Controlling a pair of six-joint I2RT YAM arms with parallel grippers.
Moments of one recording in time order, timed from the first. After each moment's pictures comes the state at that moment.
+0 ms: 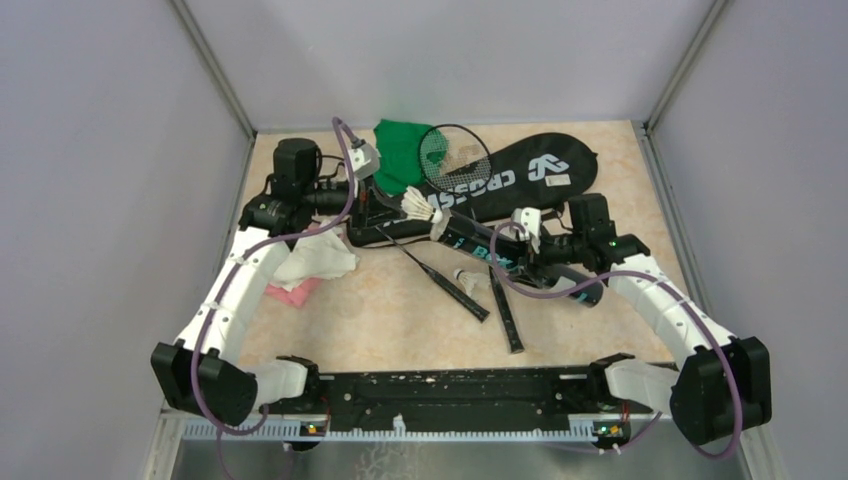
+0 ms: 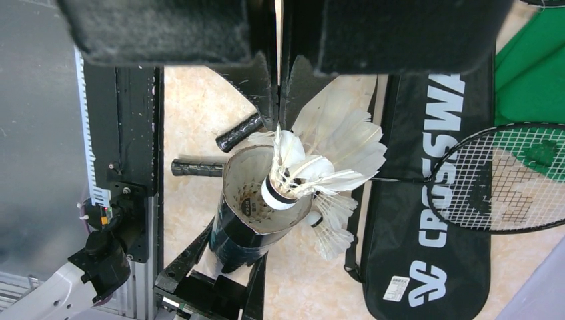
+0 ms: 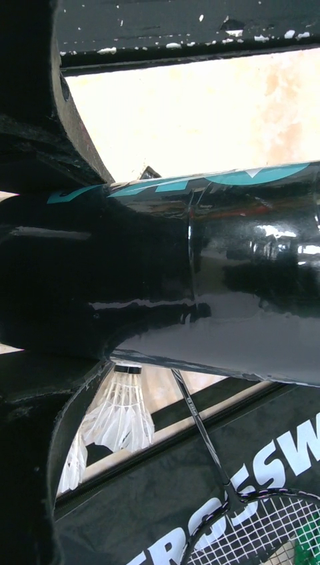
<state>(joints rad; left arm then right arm) -0.25 1.24 1.25 -0.51 1.09 0.34 0.28 1.14 0.79 -0.49 -0.84 -0.81</state>
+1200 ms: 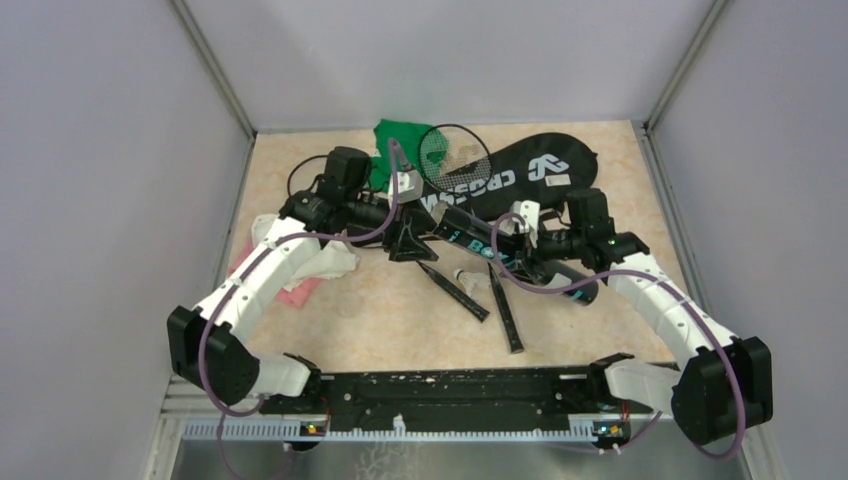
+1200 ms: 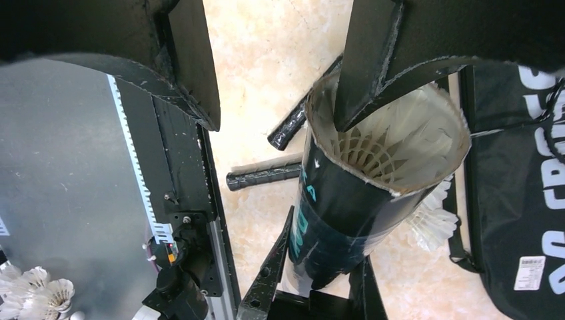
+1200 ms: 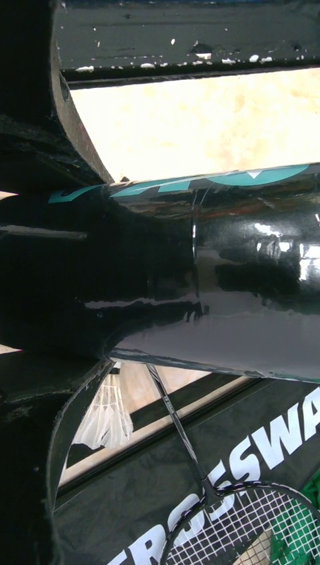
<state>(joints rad) -0.45 1.34 1.26 -0.58 1.14 0.47 0.31 1.14 0.82 -0.44 -0.87 -0.71</state>
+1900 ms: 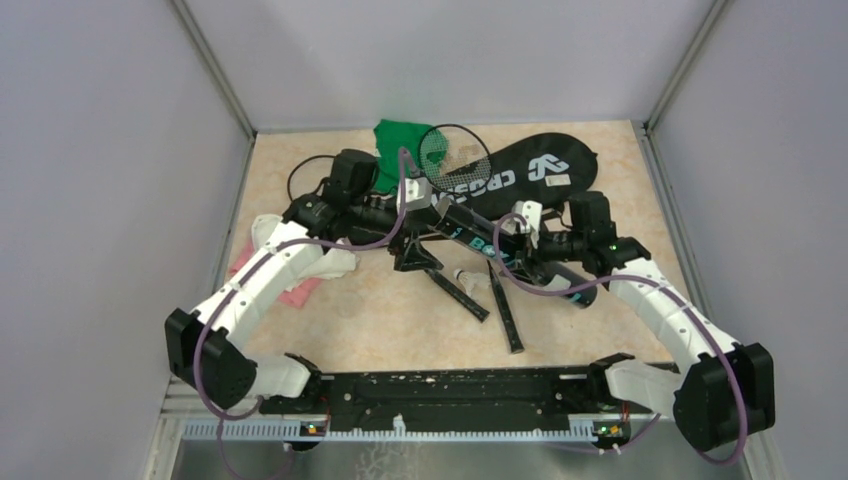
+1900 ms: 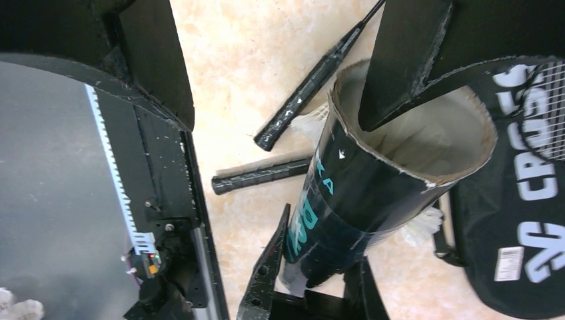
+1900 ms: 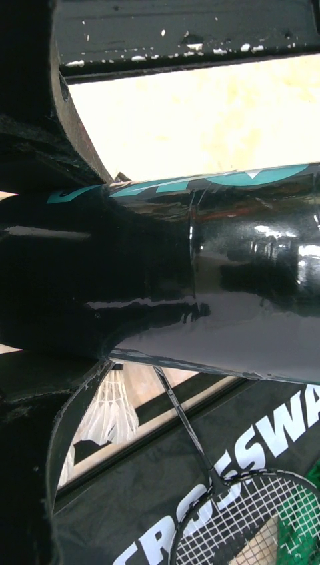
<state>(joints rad) -0.52 1.35 1.26 -0.55 1.08 0.50 0.31 1.11 0.78 -0.40 -0.85 -0.67</state>
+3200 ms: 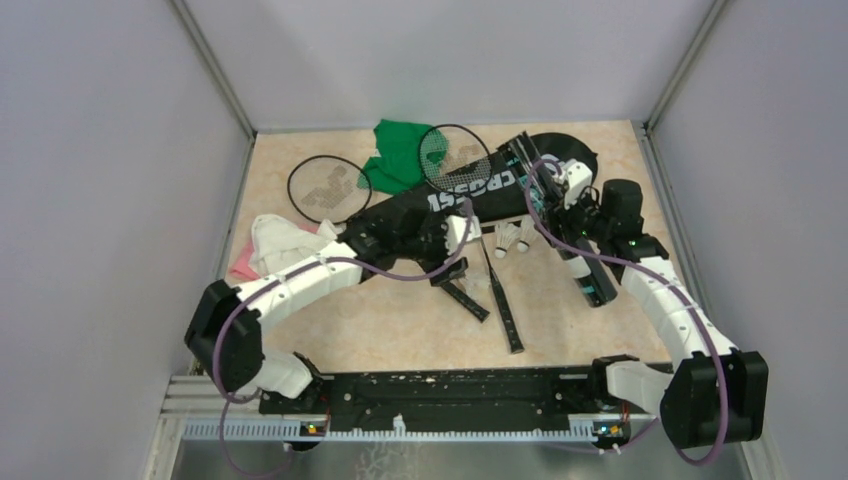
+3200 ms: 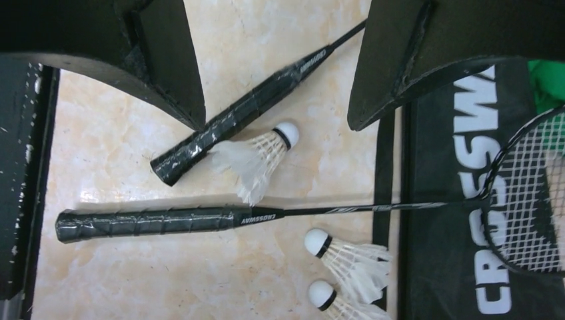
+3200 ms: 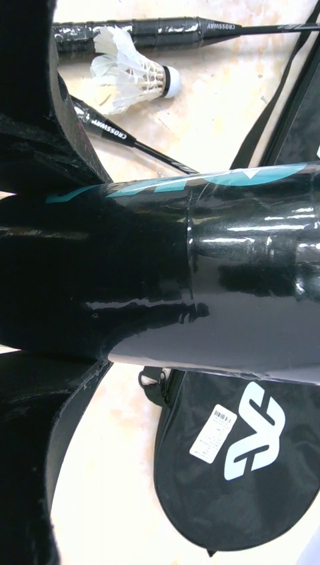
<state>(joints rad) -0.74 1.39 1.05 -0.27 0.46 0.46 0.11 1.11 0.78 -0.19 -0.42 -0.33</state>
